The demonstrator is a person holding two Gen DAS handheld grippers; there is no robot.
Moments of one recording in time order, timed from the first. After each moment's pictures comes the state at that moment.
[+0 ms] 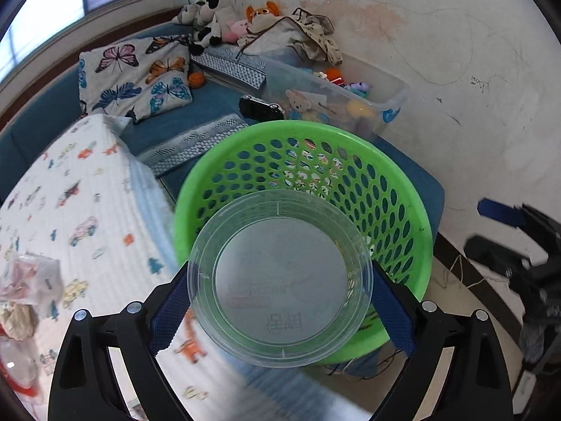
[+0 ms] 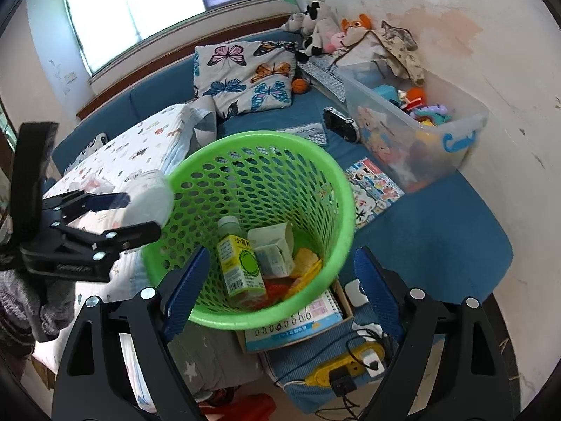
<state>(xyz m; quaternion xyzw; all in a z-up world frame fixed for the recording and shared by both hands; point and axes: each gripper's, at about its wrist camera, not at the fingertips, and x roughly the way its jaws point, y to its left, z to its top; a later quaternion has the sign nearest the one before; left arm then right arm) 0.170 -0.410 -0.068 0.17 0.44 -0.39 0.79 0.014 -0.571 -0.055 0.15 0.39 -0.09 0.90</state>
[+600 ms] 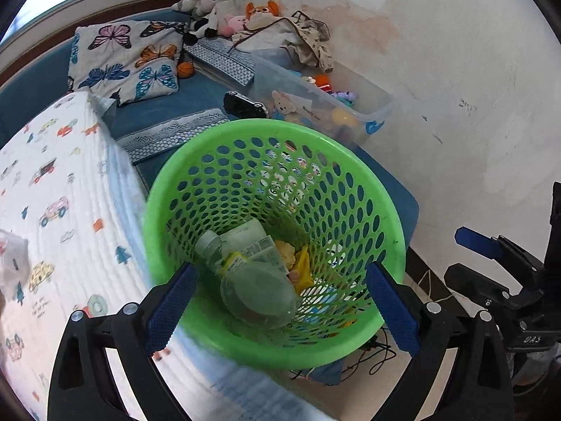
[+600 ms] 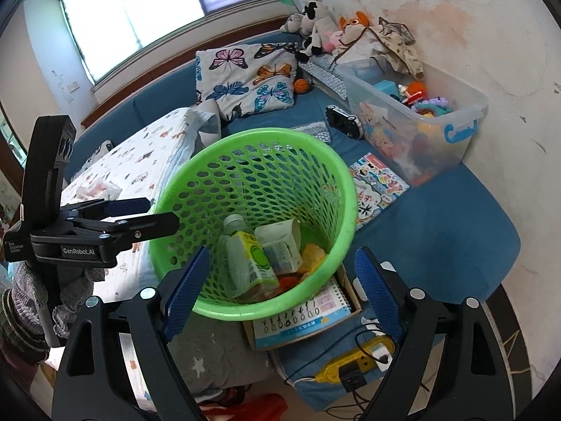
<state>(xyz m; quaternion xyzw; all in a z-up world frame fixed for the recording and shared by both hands) 0.170 -0.401 -0.071 0.10 0.46 -0.41 0.78 0.007 -0.568 -0.056 0.17 0.38 -0.08 0.91</state>
